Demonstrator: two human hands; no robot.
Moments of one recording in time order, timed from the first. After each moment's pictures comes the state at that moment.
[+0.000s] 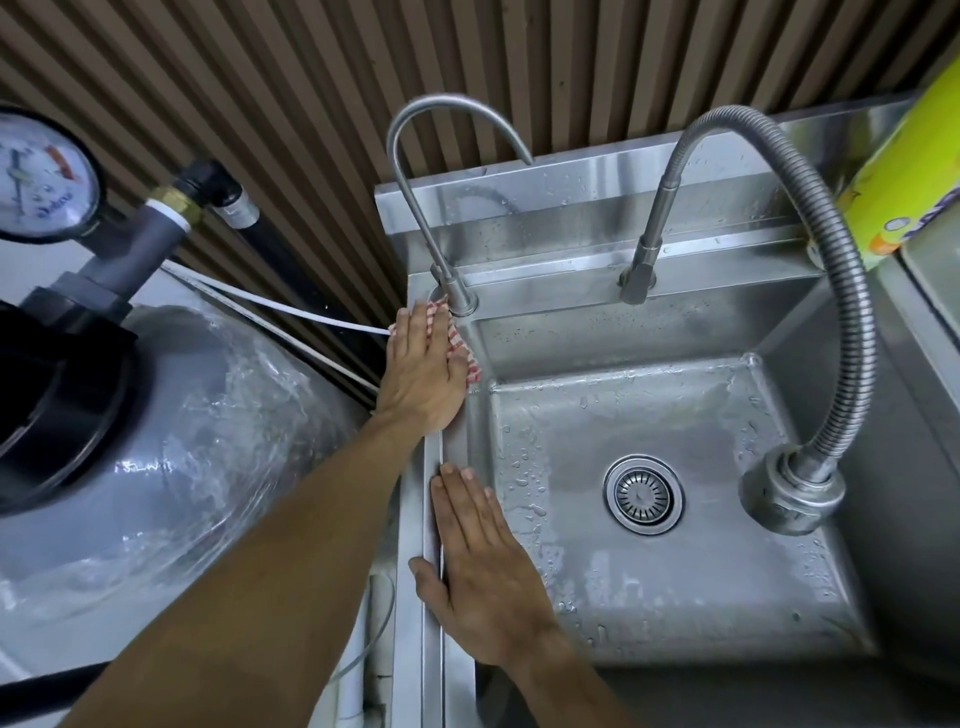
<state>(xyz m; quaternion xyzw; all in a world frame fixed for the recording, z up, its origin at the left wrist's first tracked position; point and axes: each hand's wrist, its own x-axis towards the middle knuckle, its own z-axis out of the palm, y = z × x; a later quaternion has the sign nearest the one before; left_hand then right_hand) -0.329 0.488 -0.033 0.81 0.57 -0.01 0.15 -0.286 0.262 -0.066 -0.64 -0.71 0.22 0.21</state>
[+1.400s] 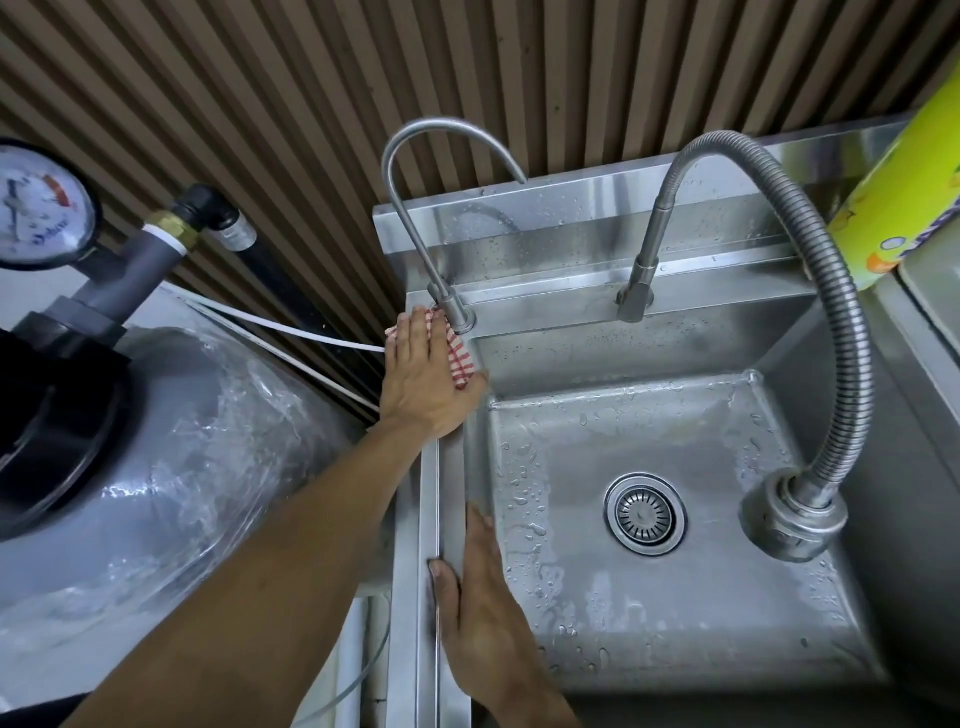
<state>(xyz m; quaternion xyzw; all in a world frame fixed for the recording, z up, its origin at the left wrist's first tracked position) -0.320 0.501 -0.038 0.82 0.56 -0.03 0.06 -0.301 0.249 -0.078 -0.67 -0.50 0.43 0.35</state>
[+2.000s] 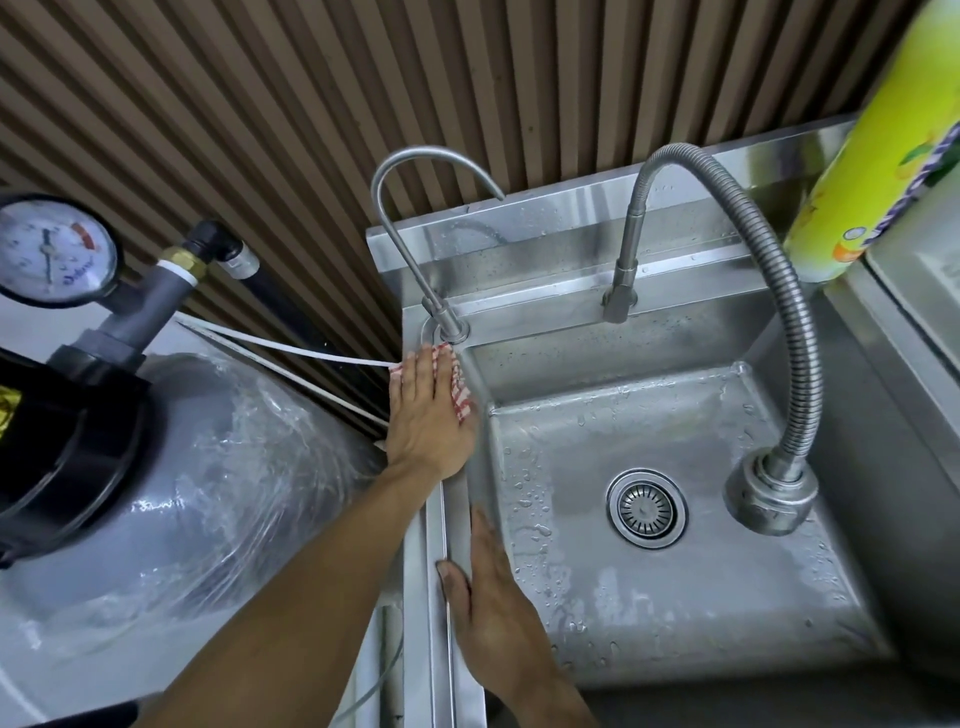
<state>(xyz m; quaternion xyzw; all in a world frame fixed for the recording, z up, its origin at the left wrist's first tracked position) -0.326 0.462 -0.038 0.83 0.55 -0.05 0.04 -0.293 0.247 -0.063 -0.67 -0.50 0.45 0.32</state>
